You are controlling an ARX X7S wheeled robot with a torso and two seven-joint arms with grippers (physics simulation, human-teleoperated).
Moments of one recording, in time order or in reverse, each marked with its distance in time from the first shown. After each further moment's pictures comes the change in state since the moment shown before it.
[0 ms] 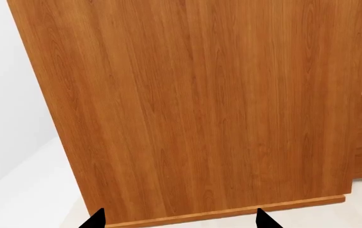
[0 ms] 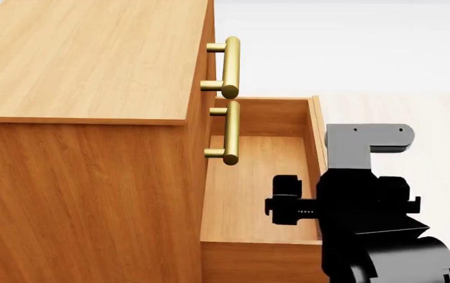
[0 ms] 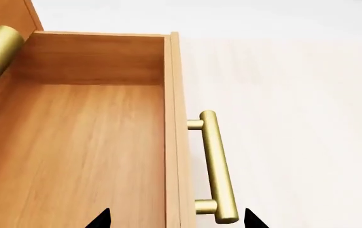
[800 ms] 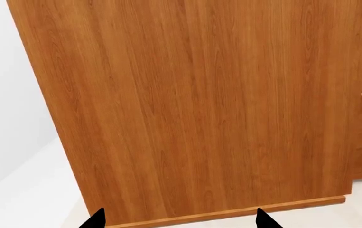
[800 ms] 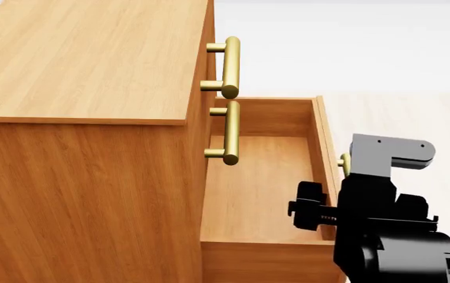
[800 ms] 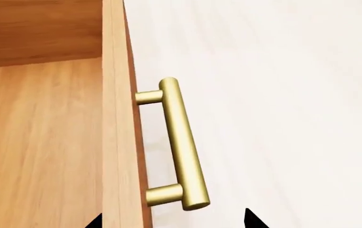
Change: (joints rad) left arm -0.005 -0.019 0.019 0.006 -0.008 -0.004 -0.024; right arm 0.063 -0.007 0.041 0.283 -0.022 -0.097 0.040
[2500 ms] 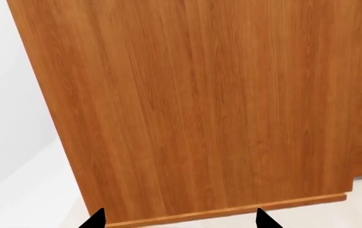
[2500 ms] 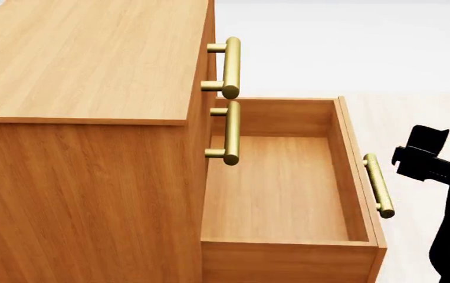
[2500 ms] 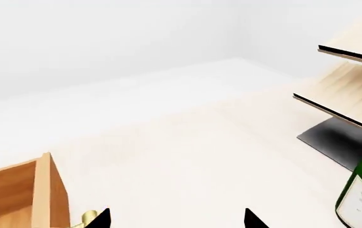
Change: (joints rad) left arm -0.018 -0.023 0.032 -0.042 -0.015 0.036 -0.032; right arm -0.133 0.182 0.210 -0.435 0.024 -0.086 0.109
